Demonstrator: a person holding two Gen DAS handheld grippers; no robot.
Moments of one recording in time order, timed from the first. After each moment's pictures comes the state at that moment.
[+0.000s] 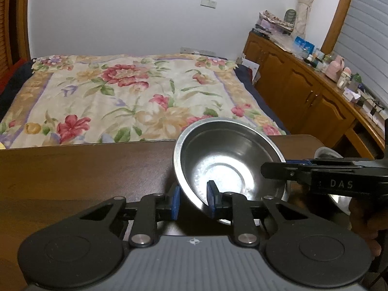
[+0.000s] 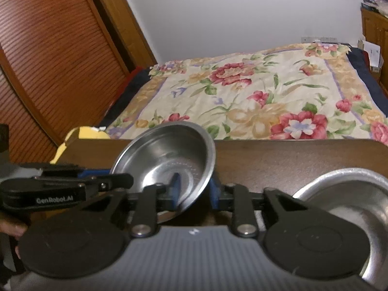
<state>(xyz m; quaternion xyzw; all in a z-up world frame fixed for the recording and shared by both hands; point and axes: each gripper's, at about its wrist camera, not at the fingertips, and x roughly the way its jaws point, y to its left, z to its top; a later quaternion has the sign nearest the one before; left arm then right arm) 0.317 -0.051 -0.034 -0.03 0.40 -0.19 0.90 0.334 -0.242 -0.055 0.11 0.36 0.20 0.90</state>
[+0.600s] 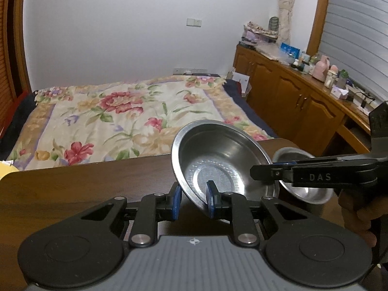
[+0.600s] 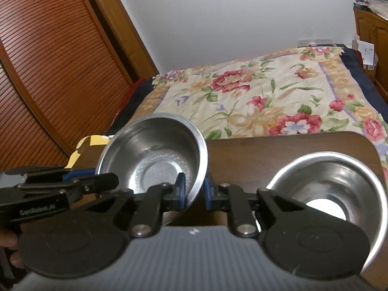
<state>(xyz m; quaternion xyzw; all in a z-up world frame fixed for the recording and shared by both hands) 0.254 -0.068 0.015 0.01 0.34 -0.20 0.92 0.295 -0.256 -0.030 0.13 0.35 0.20 0.91</state>
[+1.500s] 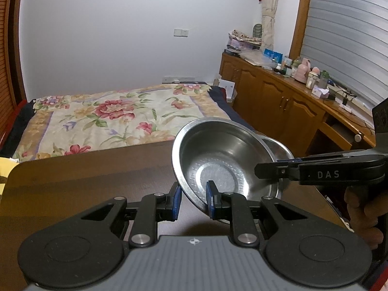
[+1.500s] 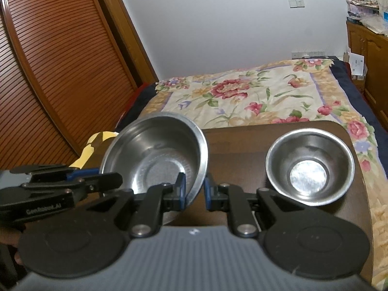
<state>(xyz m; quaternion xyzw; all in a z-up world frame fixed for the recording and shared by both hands) 0.172 -0.050 0.031 0.01 0.32 -0.23 0.92 0.213 -0.250 -0.005 0.11 0.33 0.19 0.92</state>
